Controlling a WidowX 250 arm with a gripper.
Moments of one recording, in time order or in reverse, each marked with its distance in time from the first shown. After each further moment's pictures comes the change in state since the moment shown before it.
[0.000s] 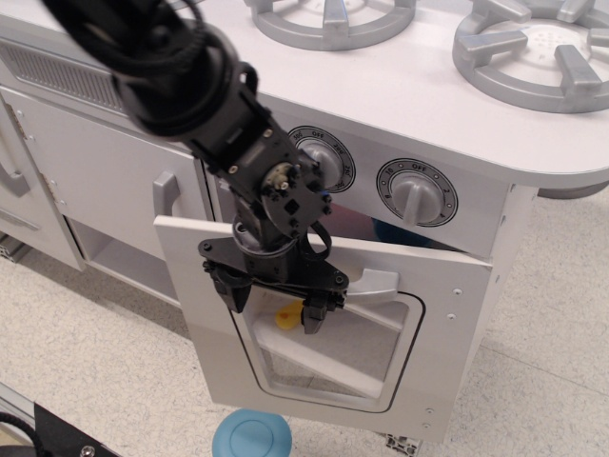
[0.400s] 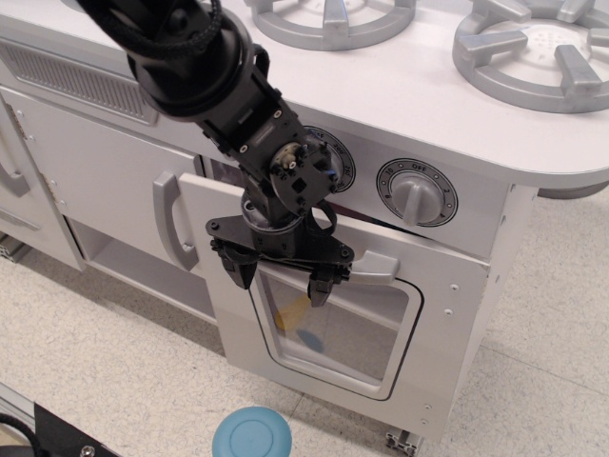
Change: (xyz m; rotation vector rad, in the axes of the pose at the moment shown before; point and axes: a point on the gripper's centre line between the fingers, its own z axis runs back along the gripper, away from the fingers) arm 0.017 0.001 0.000 0.003 -0.036 0.032
